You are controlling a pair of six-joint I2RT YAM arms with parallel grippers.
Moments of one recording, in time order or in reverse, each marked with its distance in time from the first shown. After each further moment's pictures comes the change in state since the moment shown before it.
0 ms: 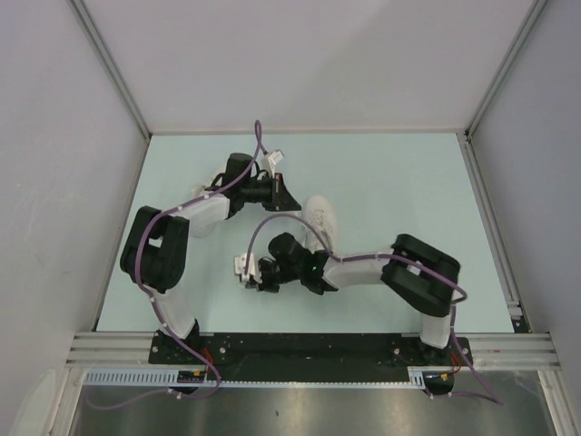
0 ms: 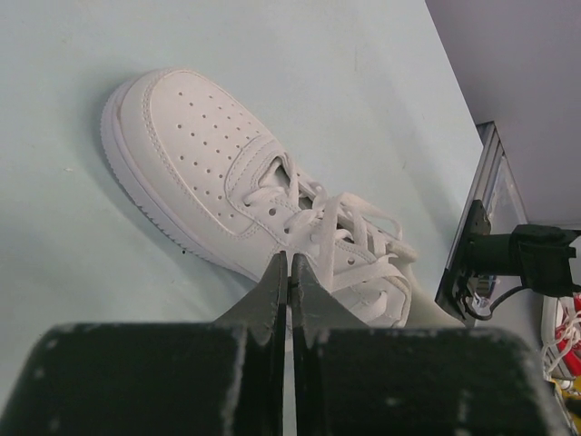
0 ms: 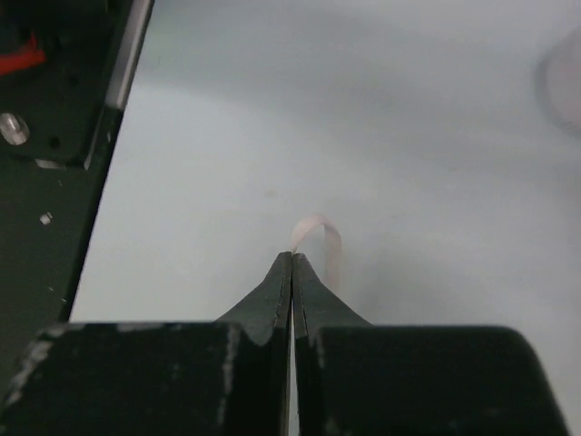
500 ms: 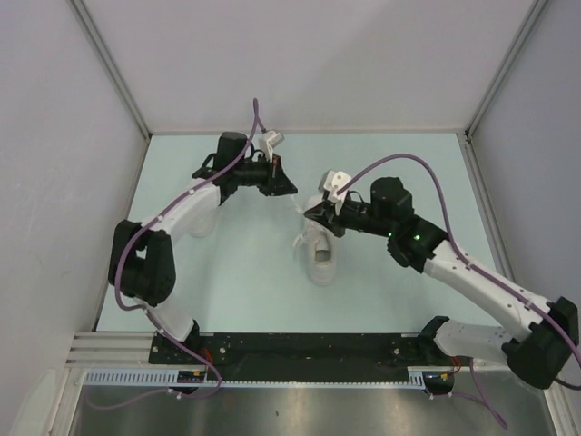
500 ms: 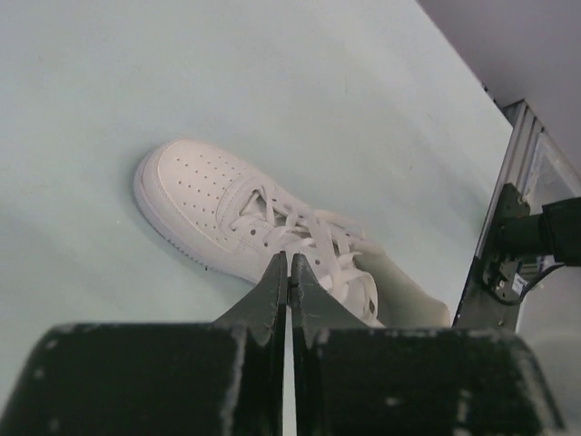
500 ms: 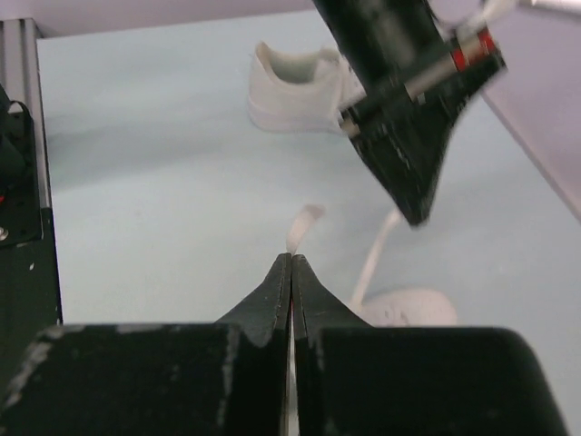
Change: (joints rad) left arm 0.000 -0.099 0.185 -0.269 -0.031 0.222; right arm -0.363 -0.745 -0.005 -0.399 0.016 0.172
